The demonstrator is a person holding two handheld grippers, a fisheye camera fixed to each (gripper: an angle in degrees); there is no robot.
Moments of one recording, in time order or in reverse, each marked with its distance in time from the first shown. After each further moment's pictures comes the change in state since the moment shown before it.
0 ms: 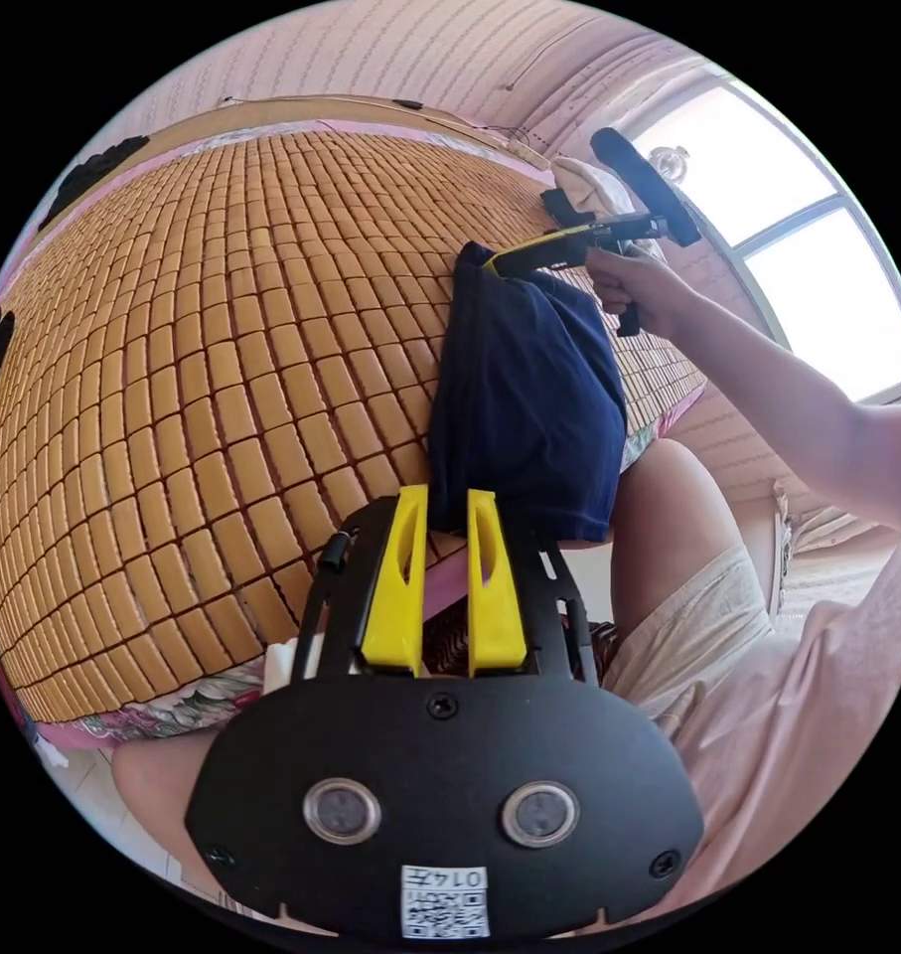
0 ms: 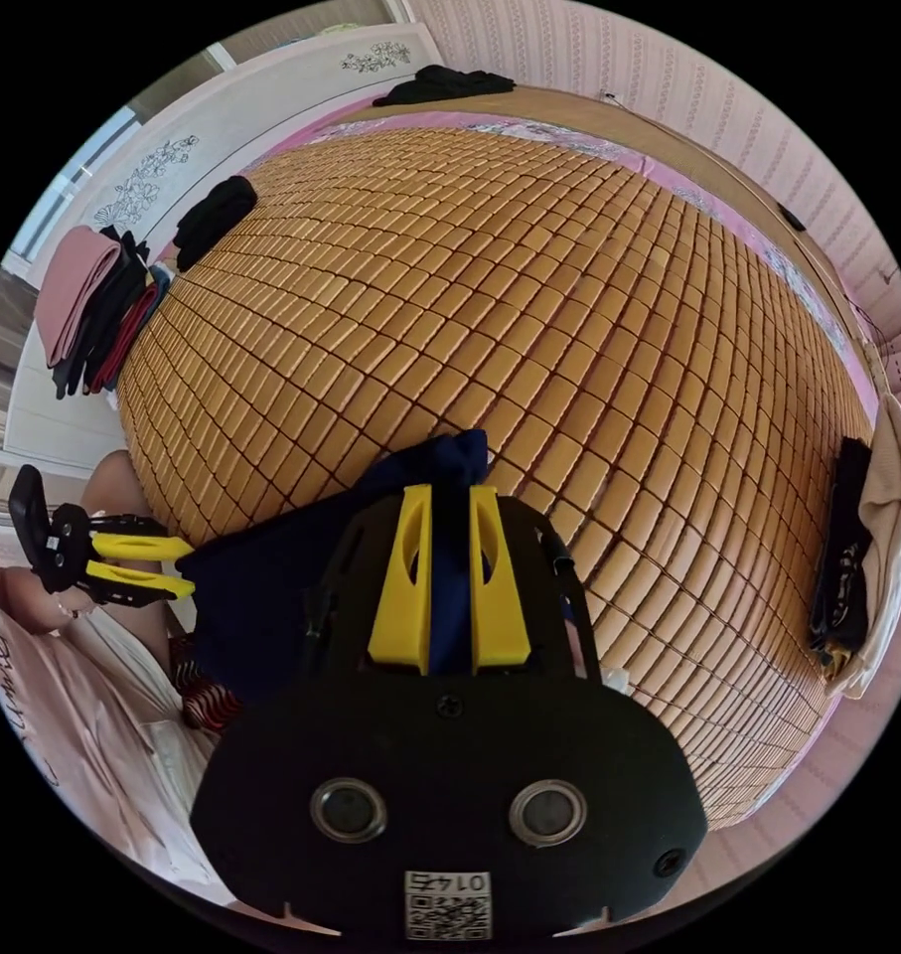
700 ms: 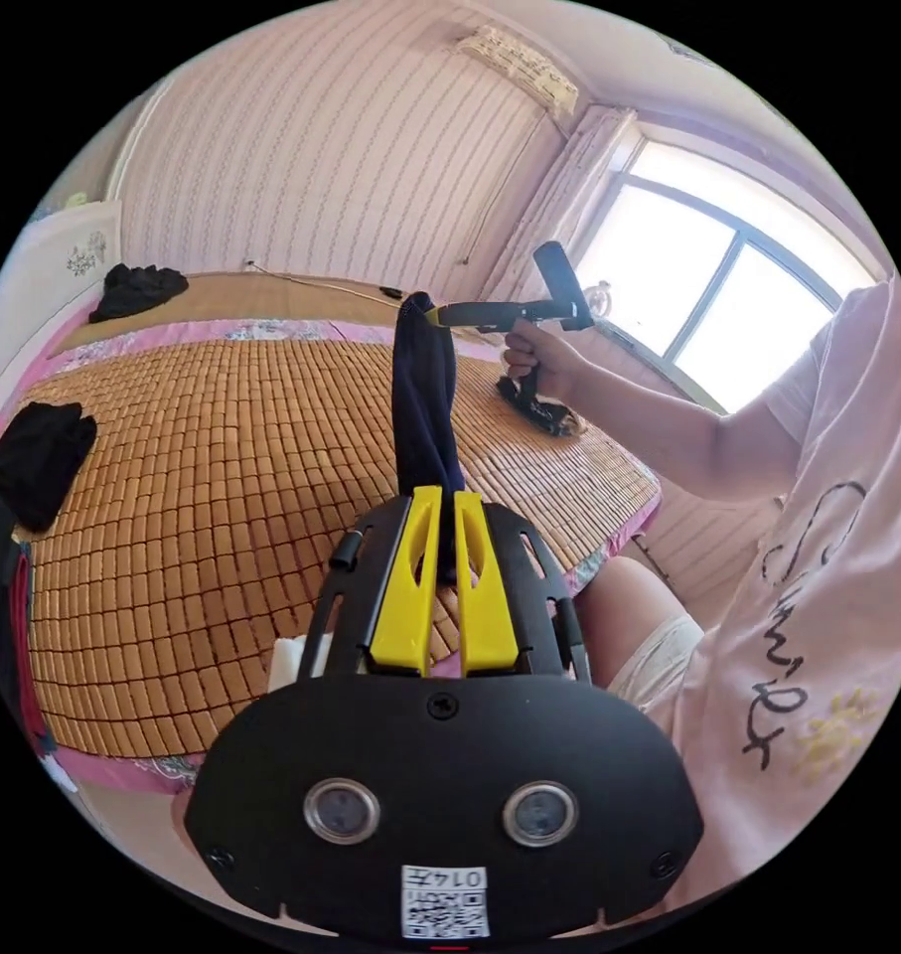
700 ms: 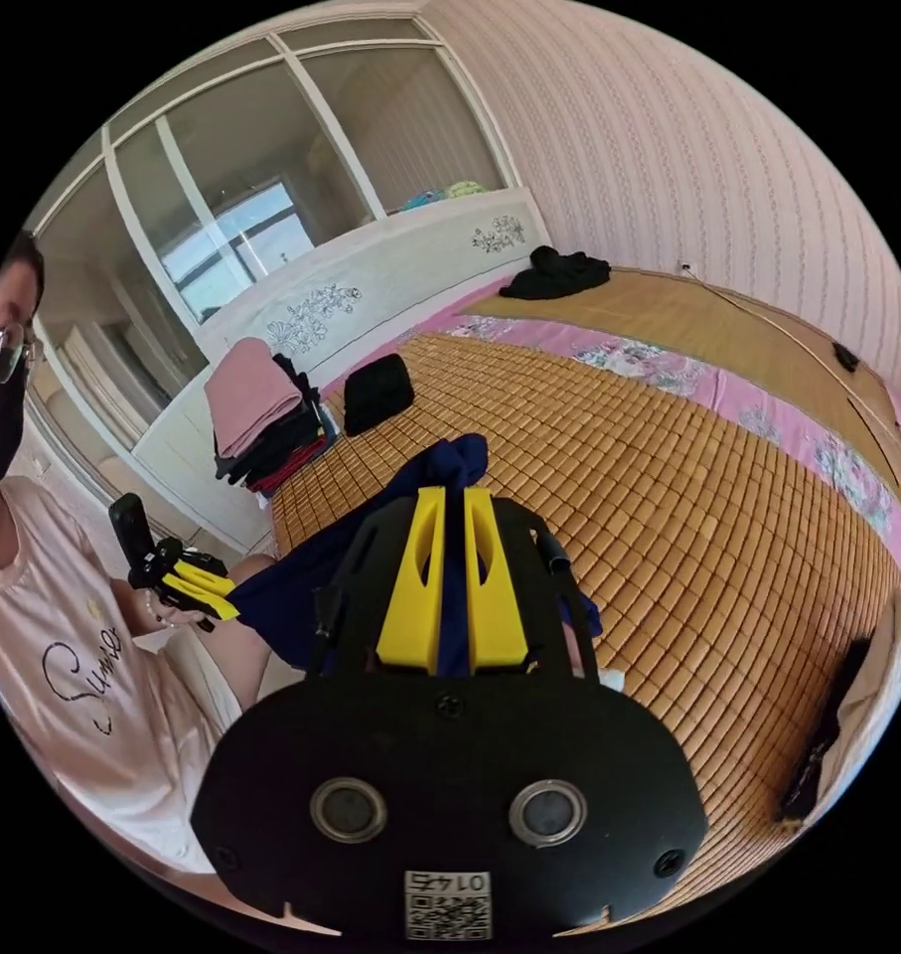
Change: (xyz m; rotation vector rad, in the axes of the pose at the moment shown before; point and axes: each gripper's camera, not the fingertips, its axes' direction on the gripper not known) left arm 0.016 0.068 -0.178 0.549 -0.021 0.081; right arm -0.052 -0.066 -0.146 0.488 -0.304 -0.241
